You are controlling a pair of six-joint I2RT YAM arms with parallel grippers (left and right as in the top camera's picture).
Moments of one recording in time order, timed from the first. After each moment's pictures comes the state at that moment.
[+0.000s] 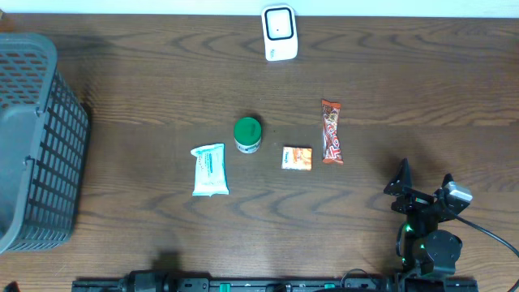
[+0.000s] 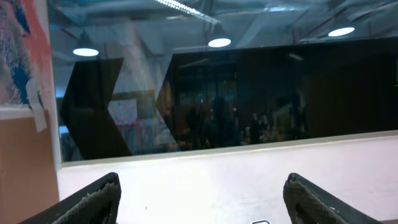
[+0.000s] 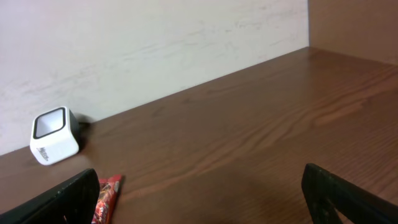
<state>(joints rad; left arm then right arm) 0.05 0.17 1.36 -0.76 0.16 0.01 -0.09 0.01 0.01 -0.06 0.15 0.28</state>
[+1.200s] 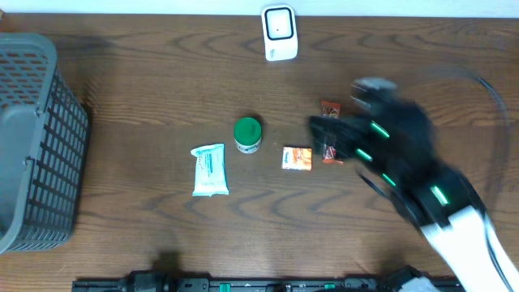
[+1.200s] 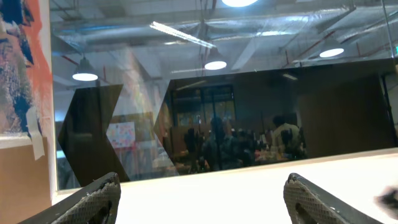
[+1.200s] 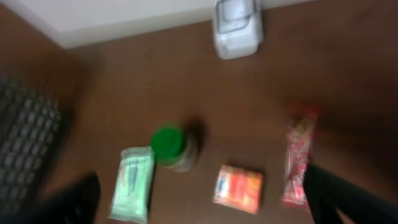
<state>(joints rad) 0.05 0.17 1.36 -0.66 0.18 0.01 0.50 1.15 1.20 -0.68 -0.04 0.44</state>
